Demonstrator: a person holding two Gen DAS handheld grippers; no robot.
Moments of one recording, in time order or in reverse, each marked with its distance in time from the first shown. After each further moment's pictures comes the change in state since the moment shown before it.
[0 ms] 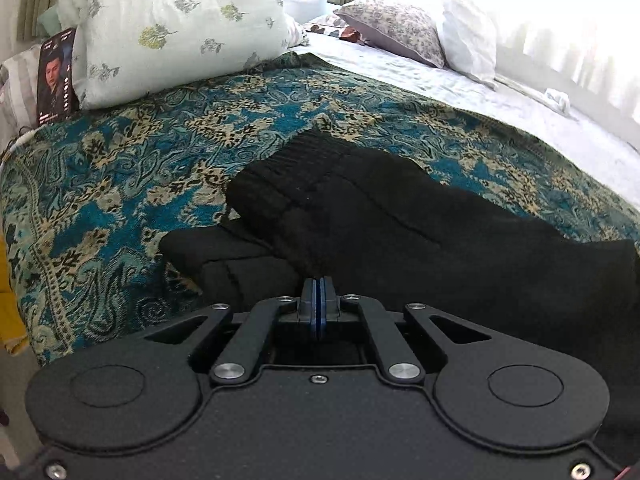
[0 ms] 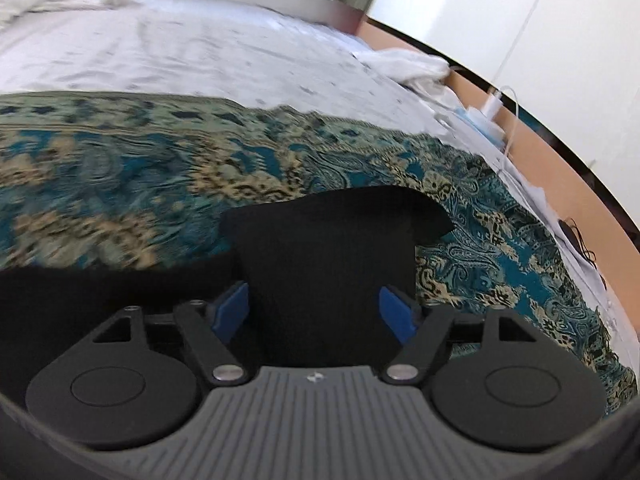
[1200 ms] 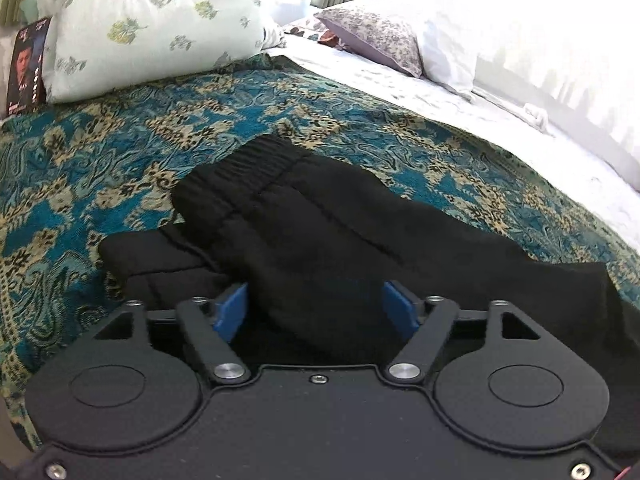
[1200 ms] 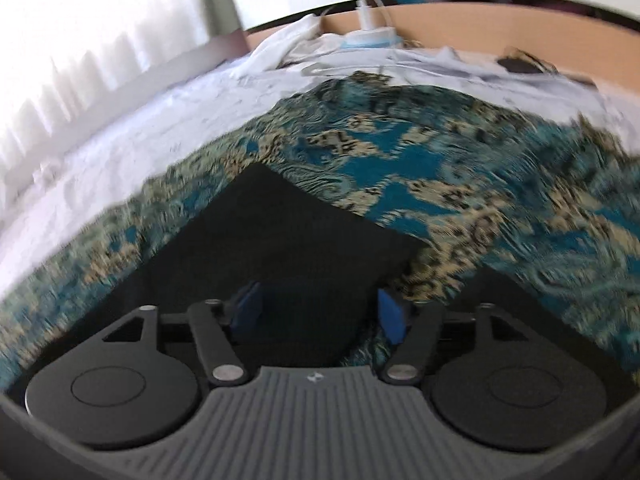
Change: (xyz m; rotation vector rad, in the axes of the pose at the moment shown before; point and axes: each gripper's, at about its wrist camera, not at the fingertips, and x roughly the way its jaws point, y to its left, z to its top) left arm 0.010 -0.018 0.006 -0.040 -0.017 -0.092; right arm 0.010 -0.196 -0.083 0.585 -0.028 0.213
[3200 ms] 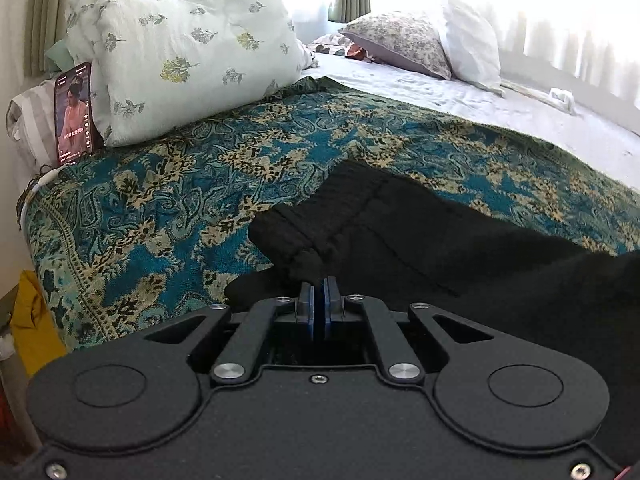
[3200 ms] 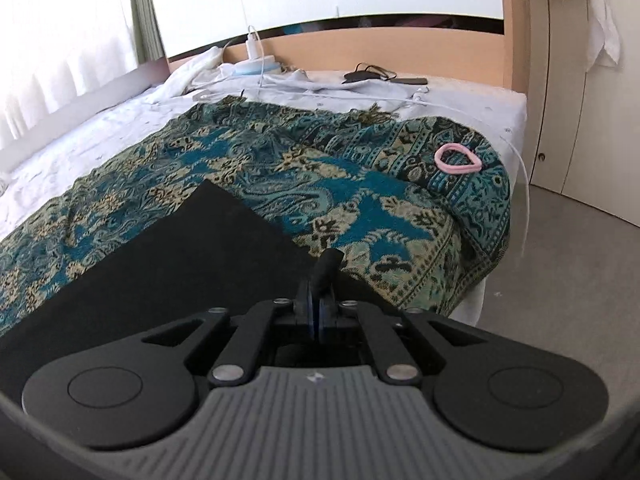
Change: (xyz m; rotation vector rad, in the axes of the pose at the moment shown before) left arm -0.029 0.051 0.010 0.100 -0.042 0.126; right arm -0.149 -0.130 -0.076 0.083 -0.079 -0.198
